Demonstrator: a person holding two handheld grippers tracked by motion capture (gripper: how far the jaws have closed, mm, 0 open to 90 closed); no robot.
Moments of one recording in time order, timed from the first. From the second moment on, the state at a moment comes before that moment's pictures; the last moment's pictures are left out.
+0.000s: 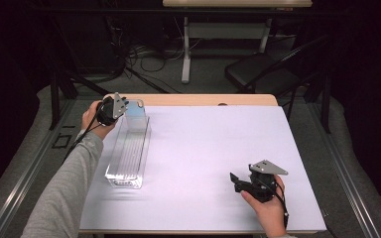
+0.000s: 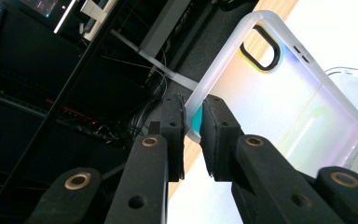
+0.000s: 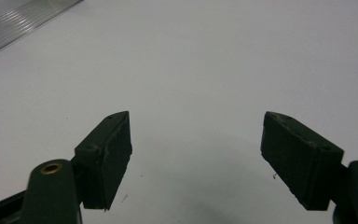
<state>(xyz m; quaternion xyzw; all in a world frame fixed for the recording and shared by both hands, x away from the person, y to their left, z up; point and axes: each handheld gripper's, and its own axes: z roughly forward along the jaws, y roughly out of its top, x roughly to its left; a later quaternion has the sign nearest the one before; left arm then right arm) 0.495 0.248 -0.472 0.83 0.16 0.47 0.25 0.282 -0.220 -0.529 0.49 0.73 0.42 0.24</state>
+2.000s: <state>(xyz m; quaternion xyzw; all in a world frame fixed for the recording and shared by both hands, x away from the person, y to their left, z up) 0.495 0.253 -0.467 0.81 0.18 0.49 0.26 0.283 -0.219 -0.529 0.49 0.73 0.42 0.24</state>
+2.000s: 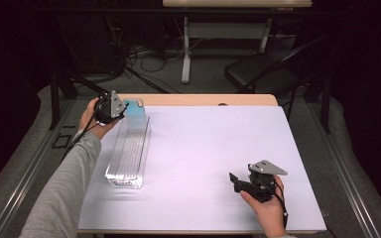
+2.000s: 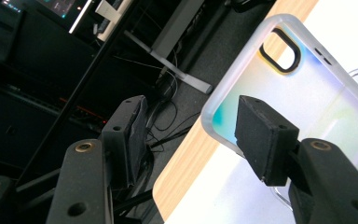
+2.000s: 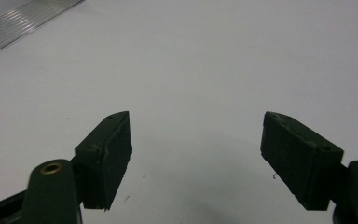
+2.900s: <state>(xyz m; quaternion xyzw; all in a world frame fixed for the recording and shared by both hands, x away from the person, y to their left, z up) 0.483 0.254 -0.452 0.80 0.23 0.47 0.28 0.283 -0.220 -0.529 0.49 0.73 0.42 0.24</state>
